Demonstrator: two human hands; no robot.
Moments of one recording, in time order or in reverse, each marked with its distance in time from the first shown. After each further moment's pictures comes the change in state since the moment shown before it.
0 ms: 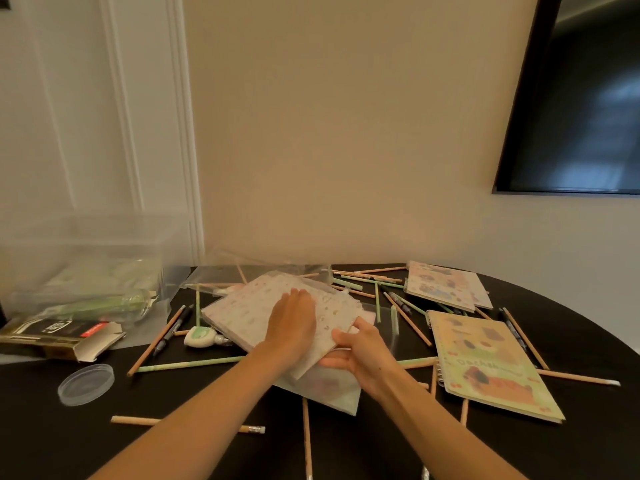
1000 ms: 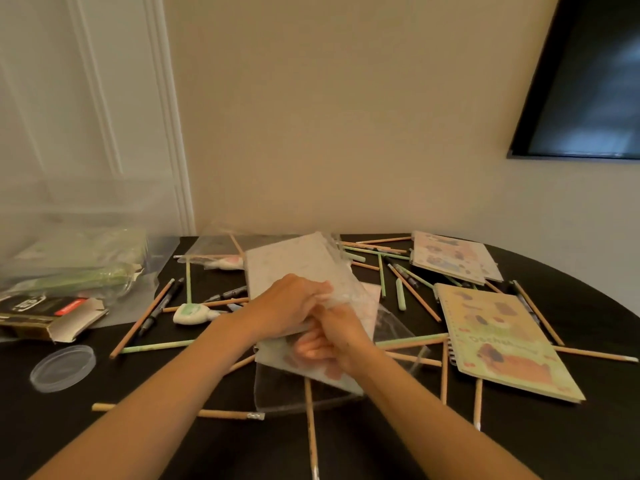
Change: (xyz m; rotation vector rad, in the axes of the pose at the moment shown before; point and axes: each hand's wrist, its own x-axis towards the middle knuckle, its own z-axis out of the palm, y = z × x) left_hand 0.018 -0.037 0.005 -0.185 -0.246 0.448; right_hand 0.026 0.023 0.034 -0.267 0.164 0.109
